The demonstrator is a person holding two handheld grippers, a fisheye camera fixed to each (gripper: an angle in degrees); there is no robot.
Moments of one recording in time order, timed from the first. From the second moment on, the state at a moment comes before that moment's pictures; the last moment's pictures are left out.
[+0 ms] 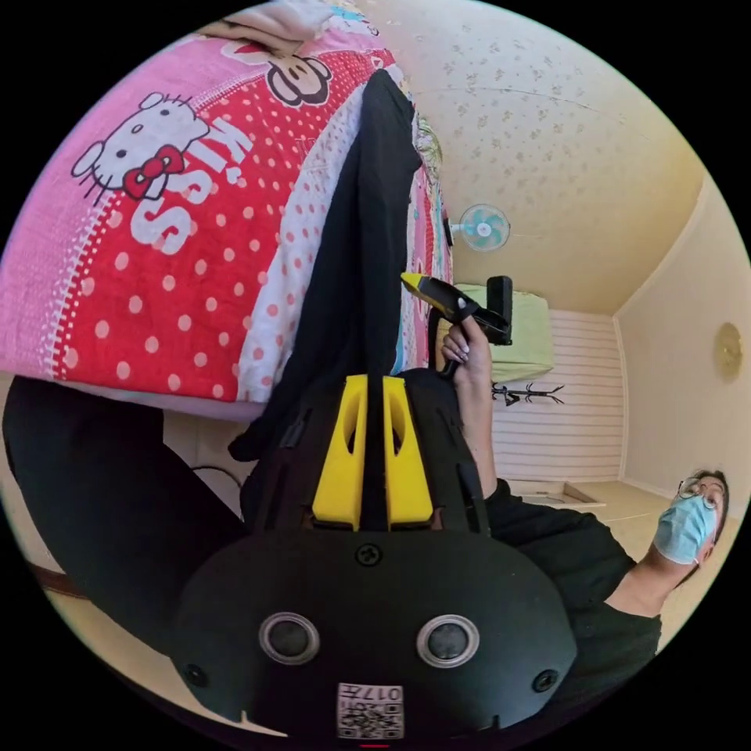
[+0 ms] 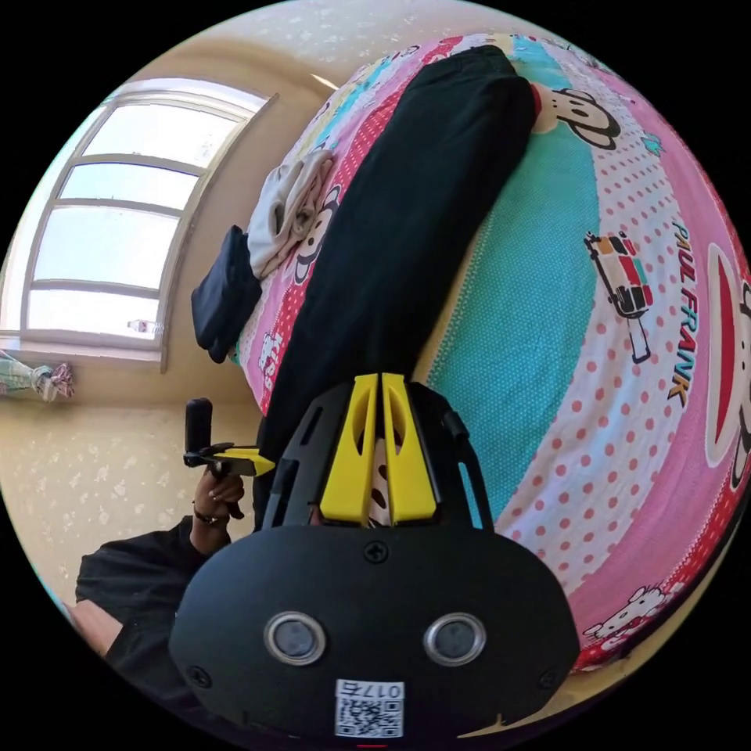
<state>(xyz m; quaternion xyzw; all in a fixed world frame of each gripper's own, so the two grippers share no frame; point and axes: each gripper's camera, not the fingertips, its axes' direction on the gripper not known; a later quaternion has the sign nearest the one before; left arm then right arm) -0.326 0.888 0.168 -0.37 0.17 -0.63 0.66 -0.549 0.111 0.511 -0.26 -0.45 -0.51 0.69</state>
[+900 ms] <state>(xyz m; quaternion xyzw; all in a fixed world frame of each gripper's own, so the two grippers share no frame) -0.486 0.907 0.398 -0.77 0.02 -0.31 0.55 -0.592 0.163 0.466 -0.21 -0.34 -0.61 0.69</state>
